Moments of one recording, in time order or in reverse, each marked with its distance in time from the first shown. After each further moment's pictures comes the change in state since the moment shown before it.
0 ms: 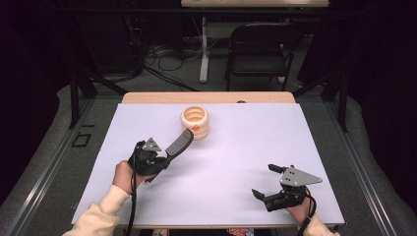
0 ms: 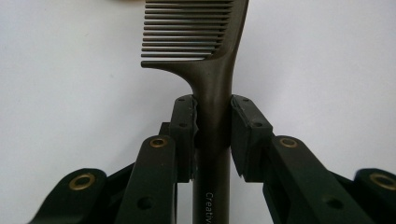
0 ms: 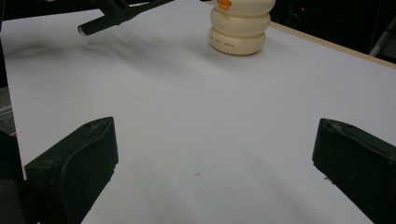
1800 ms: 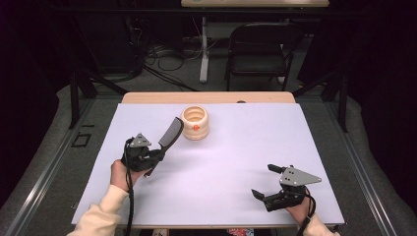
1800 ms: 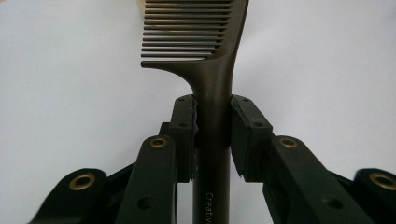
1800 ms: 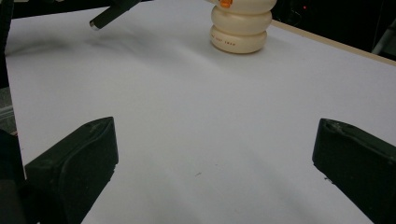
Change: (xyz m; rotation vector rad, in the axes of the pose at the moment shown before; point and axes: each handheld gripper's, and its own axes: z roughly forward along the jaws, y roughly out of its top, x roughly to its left) left arm 0.019 -0.010 -0.006 -0.160 0.053 -0.093; right arm 0.000 0.000 0.001 0.005 0.003 0.000
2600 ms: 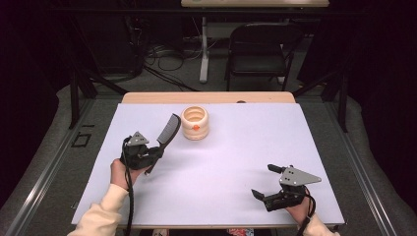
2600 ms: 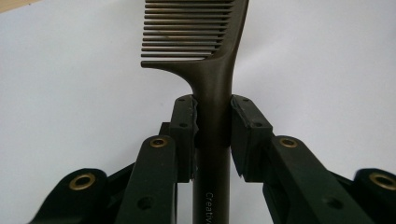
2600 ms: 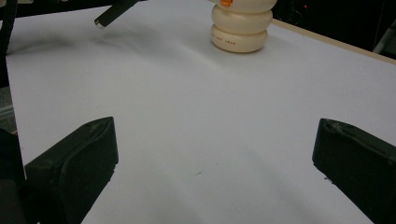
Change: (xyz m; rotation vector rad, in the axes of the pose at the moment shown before) left arm 0.006 -0.001 0.001 -0.049 0.011 -0.029; right arm 0.000 0.000 0.000 0.003 0.002 0.003
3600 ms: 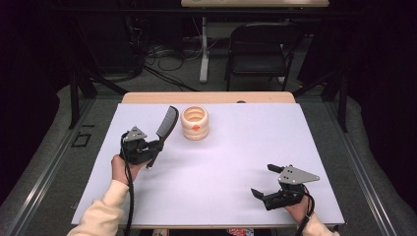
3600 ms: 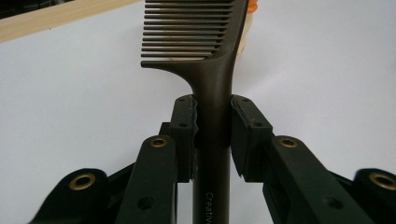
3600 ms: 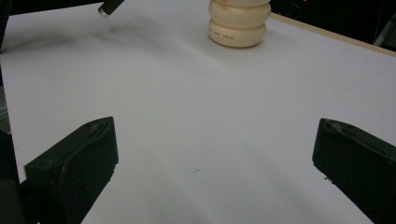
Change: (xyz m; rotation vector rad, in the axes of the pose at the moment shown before) left arm 0.008 0.010 -0.001 -0.074 0.013 -0.030; right arm -0.002 -0.001 0.003 0.016 -0.004 0.015
